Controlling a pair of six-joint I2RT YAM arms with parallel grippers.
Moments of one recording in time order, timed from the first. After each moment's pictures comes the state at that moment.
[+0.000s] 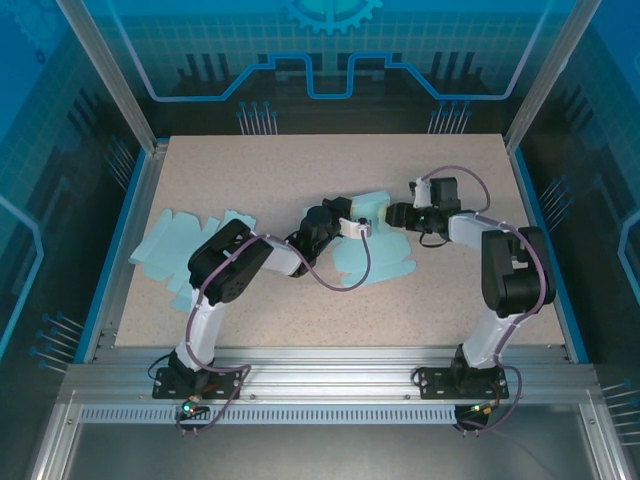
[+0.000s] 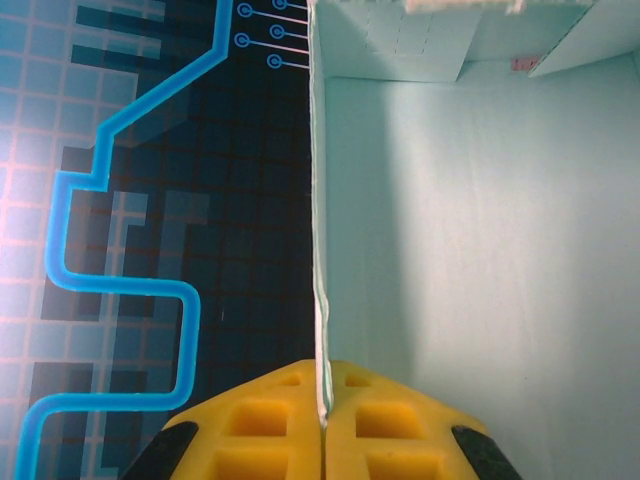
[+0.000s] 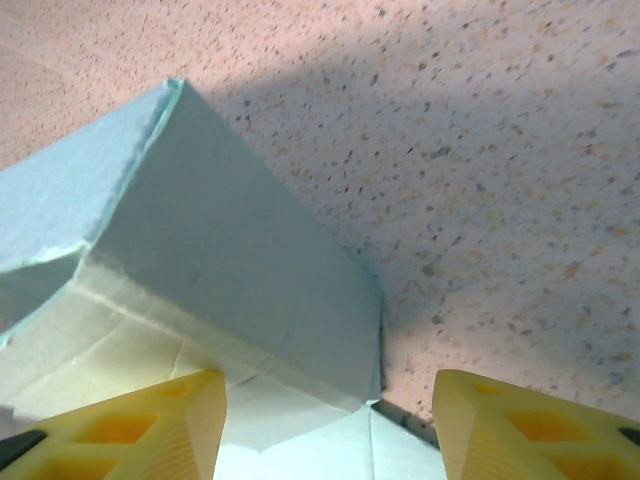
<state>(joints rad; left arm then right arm) -0.65 2.15 1.08 0.92 -0.17 1.35 0.09 1.78 0.99 -0.06 -0.46 0.26</state>
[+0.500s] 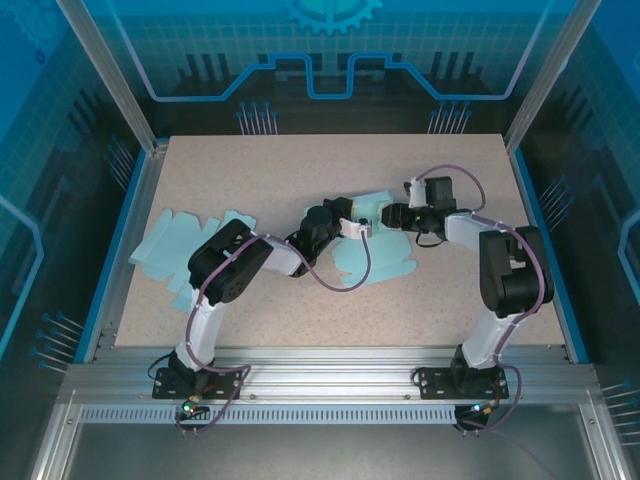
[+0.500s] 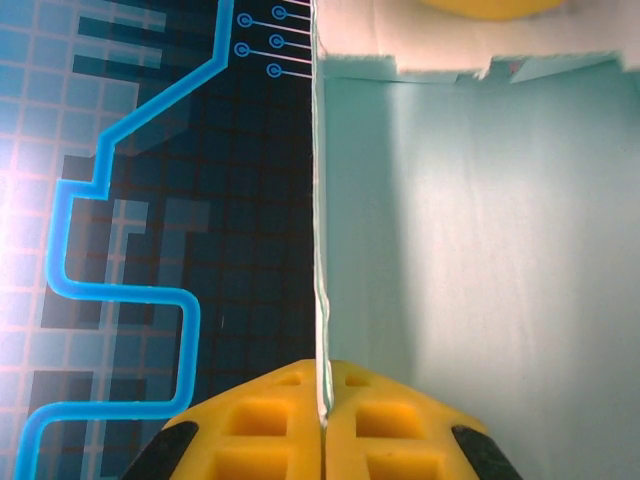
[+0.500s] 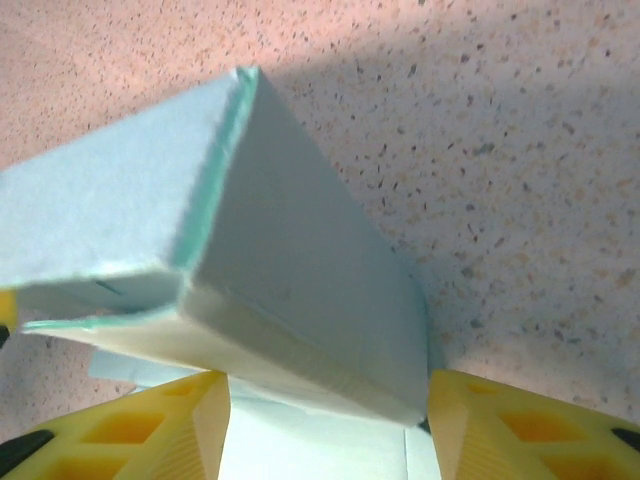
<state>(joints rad) -0.66 2.15 1.08 0.92 -0.15 1.35 0.12 1.79 1.01 -0.07 -0.44 0.25</state>
